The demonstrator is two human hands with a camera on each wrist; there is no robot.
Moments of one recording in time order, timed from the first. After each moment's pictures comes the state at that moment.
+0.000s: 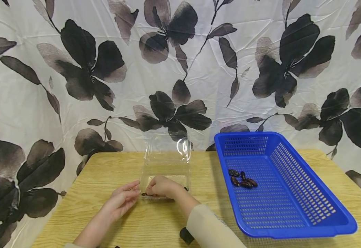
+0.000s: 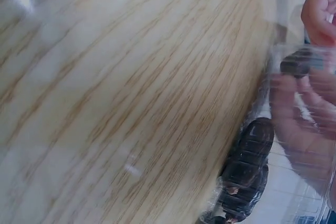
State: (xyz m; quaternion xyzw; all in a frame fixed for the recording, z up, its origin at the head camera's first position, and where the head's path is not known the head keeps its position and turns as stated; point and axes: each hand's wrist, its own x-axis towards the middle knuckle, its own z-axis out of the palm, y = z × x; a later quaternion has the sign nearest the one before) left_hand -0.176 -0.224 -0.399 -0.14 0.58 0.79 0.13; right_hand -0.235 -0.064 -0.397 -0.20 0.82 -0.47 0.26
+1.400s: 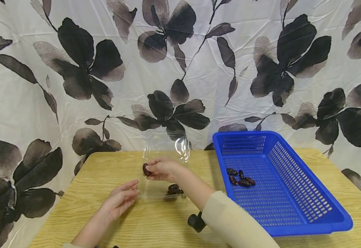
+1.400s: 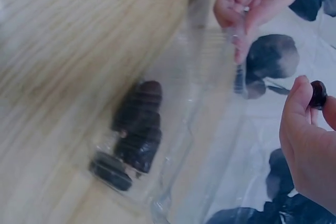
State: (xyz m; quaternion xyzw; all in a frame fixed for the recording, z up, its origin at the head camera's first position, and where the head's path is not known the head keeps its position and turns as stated) left_hand -0.176 -0.224 -0.401 -0.13 0.58 0.79 0.14; right_hand -0.243 -0.053 -0.335 -0.05 0.65 -0.69 0.31
